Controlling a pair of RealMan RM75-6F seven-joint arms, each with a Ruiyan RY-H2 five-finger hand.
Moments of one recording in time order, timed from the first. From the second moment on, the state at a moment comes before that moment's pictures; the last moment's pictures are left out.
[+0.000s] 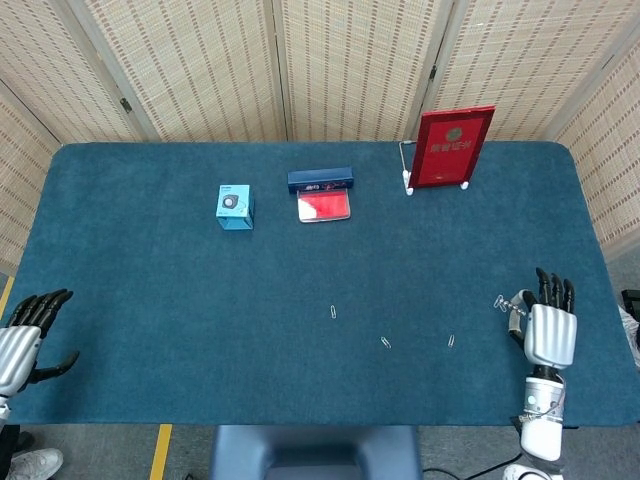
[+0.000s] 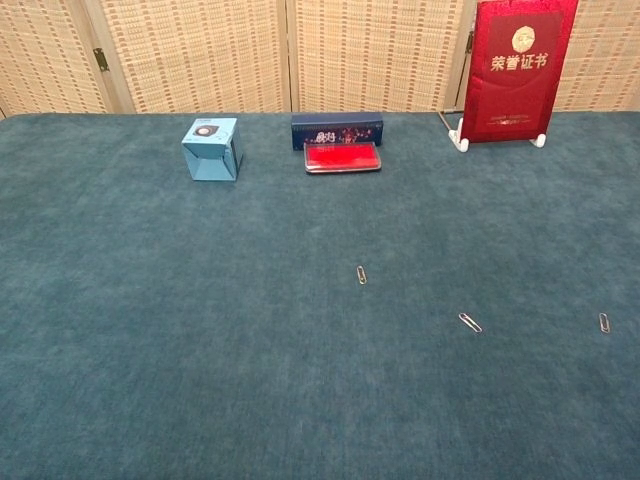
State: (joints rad) left arm -0.20 -1.05 0.00 -1.48 1.51 1.33 -0.26; right arm 0.22 -1.64 0.16 -1.24 -1.15 1.52 -0.25
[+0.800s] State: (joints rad) left arm -0.19 -1.05 0.01 -1.49 1.53 1.34 -0.26; right arm 0.18 -1.50 0.16 -1.40 -1.20 1.44 -0.22
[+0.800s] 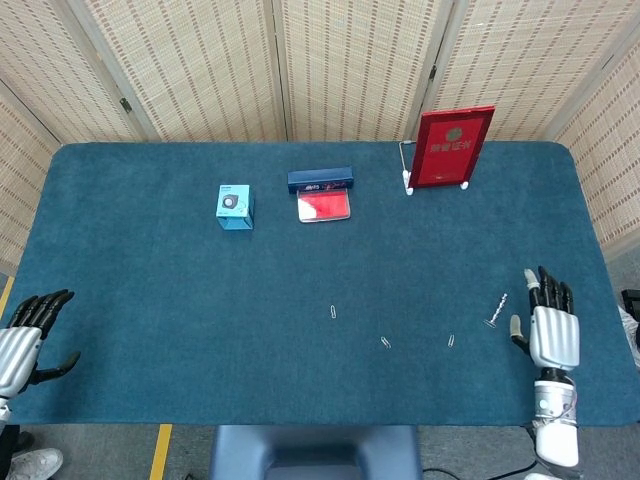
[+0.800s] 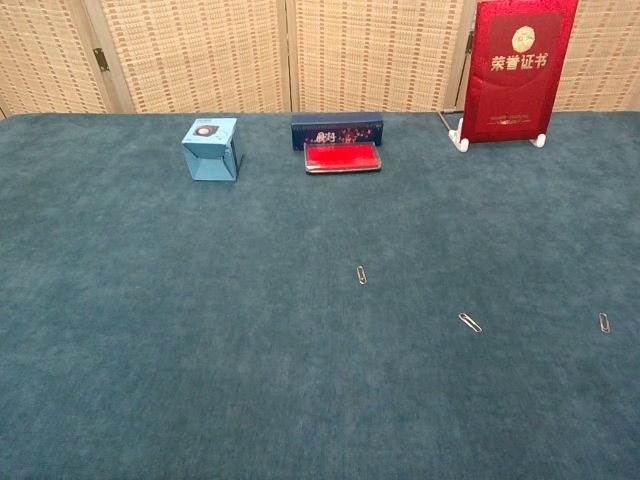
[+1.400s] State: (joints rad) left arm -0.19 -1.07 0.00 -1.51 1.52 1.35 -0.14; right arm 0.09 -1.22 0.01 -1.69 -1.31 1.41 -0.29
